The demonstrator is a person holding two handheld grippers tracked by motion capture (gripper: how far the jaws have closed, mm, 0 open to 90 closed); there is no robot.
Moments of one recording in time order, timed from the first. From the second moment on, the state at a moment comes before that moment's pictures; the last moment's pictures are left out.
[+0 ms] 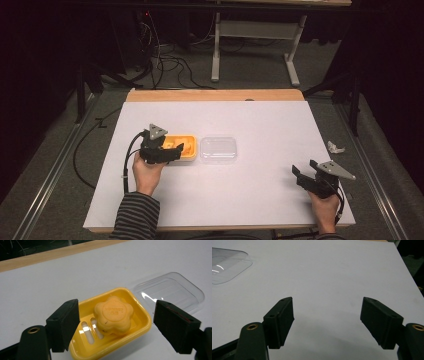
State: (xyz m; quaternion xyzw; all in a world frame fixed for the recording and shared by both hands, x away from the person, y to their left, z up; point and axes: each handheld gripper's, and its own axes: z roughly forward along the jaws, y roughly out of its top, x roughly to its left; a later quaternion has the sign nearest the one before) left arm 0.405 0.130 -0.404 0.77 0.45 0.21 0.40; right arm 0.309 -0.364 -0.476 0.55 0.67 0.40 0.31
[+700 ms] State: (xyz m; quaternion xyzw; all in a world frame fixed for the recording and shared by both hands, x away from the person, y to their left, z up) left arm 0.381 0.153 -0.409 0.76 0.46 0.21 0.41; right arm 0.309 -0.364 -0.476 0.54 0.67 0.40 0.31
